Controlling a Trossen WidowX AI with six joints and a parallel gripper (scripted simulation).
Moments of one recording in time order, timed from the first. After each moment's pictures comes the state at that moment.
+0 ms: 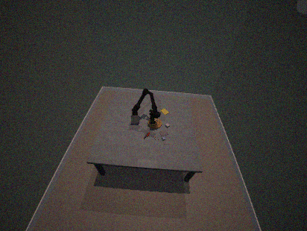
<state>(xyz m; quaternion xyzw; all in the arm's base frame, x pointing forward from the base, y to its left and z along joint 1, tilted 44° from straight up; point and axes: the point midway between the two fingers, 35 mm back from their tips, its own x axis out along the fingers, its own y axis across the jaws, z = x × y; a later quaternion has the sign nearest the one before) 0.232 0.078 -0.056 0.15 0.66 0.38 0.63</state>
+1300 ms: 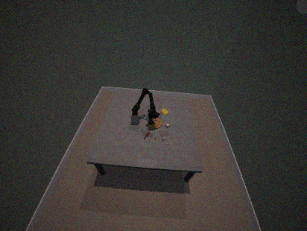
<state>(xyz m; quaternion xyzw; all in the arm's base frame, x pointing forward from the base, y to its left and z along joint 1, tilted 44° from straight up) 0.210 0.072 -0.060 0.15 0.66 0.38 0.63</state>
